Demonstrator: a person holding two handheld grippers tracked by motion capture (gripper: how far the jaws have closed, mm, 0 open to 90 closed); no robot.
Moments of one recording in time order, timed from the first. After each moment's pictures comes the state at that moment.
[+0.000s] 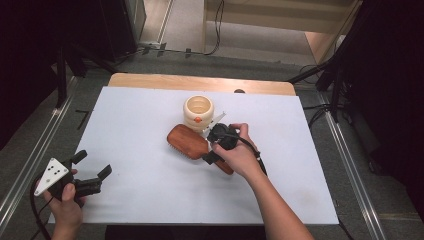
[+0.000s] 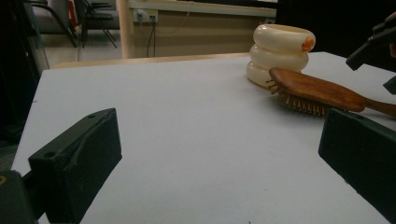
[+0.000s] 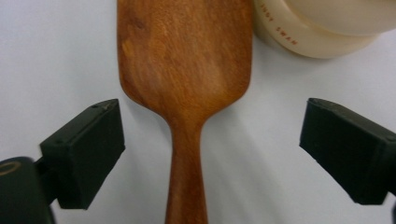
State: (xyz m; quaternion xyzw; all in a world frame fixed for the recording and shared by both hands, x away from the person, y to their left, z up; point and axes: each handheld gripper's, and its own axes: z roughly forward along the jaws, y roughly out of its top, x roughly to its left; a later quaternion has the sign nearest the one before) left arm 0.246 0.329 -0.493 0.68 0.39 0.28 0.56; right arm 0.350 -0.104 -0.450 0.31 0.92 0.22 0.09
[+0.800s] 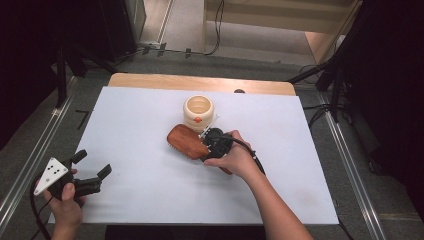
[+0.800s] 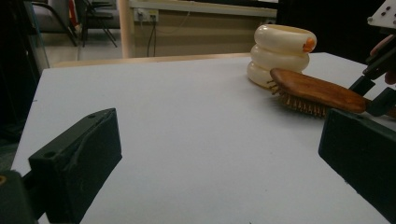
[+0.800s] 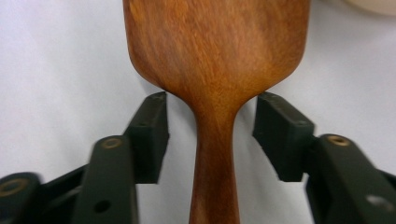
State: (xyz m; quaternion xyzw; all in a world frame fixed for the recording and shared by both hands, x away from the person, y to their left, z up) left arm 0.246 0.329 -0.493 0.67 0.40 0.27 0.56; right arm 0.356 -0.093 -0.472 0.32 0.93 0.17 0.03
